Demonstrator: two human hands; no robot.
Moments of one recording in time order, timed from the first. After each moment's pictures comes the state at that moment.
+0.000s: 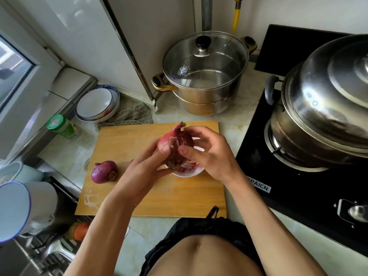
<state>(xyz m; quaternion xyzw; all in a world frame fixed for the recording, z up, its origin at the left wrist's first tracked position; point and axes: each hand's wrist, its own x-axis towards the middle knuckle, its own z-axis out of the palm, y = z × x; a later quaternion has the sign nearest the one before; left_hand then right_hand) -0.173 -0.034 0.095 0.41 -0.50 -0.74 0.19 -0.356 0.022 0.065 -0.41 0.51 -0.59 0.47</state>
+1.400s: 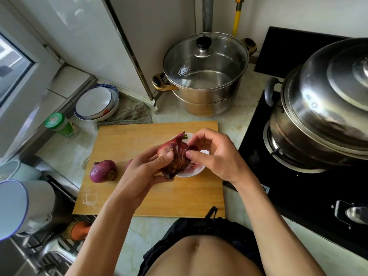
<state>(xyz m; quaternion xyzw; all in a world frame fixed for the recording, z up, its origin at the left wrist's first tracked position) -0.168 -0.032 0.090 0.45 -0.47 -0.73 0.20 -0.373 0.028 0.065 -0.49 0.51 -0.55 0.44</state>
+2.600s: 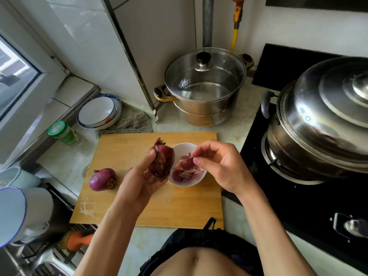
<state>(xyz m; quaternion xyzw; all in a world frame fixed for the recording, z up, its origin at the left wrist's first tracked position) -0.175 -0.032 0.085 0.52 -0.29 -0.74 0.30 -0.377 0.039 0.074 -0.46 0.51 -0.57 0.45</state>
